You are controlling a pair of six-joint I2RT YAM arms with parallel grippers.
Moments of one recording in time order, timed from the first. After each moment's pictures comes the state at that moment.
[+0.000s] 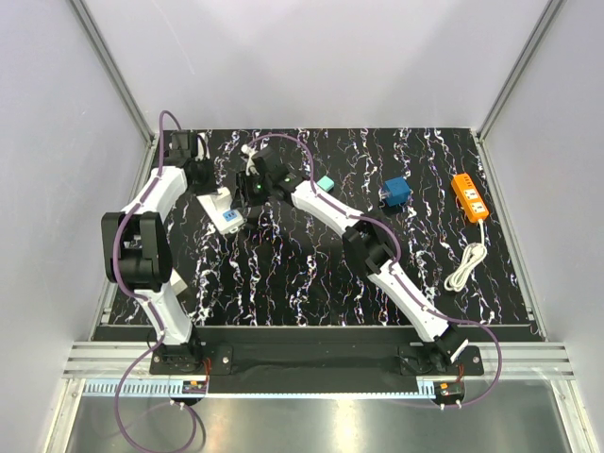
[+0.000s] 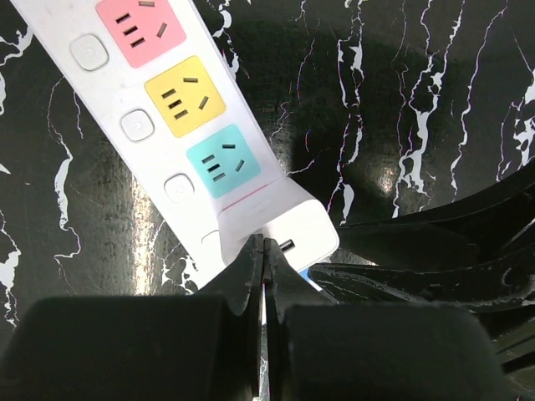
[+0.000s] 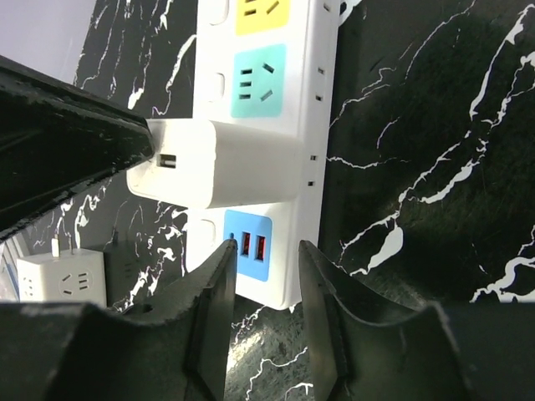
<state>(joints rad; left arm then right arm) 0.00 1.82 1.43 -0.54 0.10 -0.22 0.77 2.78 2.63 -0.46 -0.38 0.51</state>
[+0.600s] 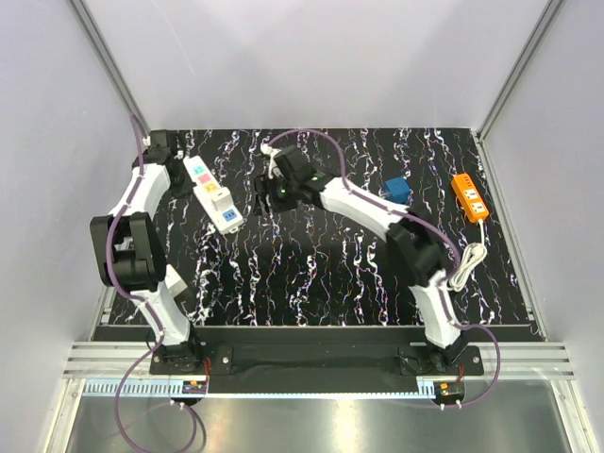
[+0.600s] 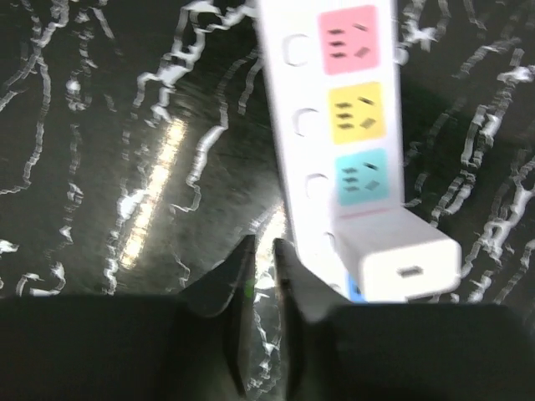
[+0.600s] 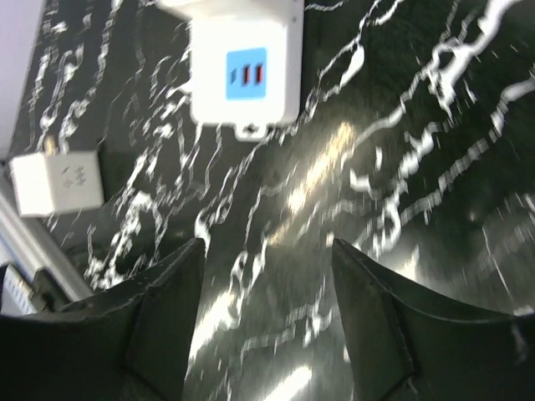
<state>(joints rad) 0.09 1.81 1.47 -0.66 -0.10 -0.35 0.77 2.23 1.93 -0.44 -0.27 0.42</state>
